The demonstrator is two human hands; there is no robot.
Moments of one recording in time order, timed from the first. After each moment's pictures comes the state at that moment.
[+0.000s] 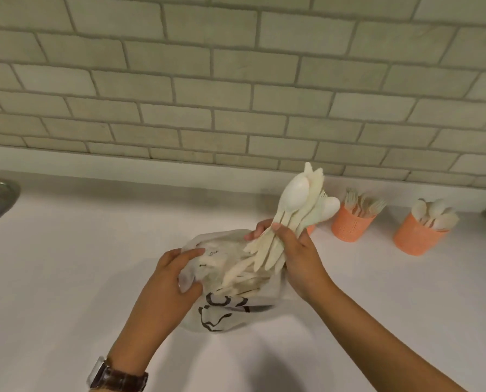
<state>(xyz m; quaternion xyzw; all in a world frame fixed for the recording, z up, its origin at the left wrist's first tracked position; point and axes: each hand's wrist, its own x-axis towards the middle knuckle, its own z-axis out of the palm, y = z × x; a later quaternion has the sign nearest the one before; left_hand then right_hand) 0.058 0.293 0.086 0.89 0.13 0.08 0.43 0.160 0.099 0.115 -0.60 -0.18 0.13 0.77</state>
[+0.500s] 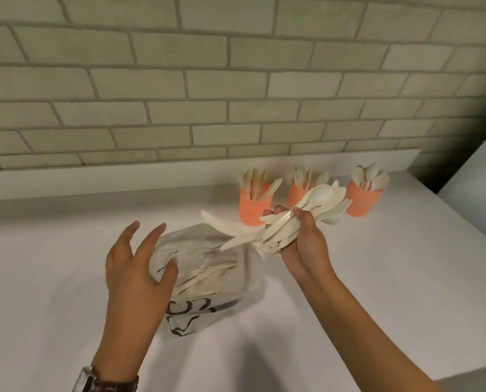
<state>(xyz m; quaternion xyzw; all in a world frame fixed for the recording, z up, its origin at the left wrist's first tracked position) 0.079 0.263 0.095 0.91 0.10 0.23 0.33 0.155 0.041 0.116 -0.41 0.09 0.04 0.91</state>
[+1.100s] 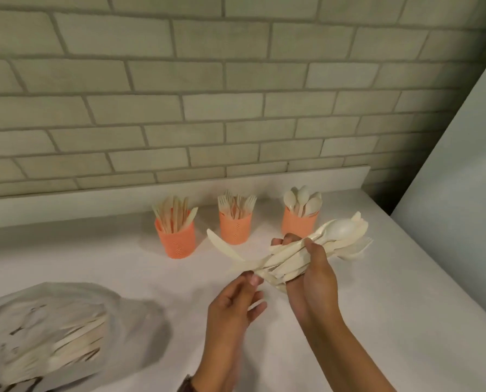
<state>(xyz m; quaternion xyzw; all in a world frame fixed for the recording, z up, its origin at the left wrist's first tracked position) 0.137 -0.051 0.090 0.53 0.18 -0.03 0.83 0.177 -0.158 0.120 -0.39 0.11 -0.04 0.92</state>
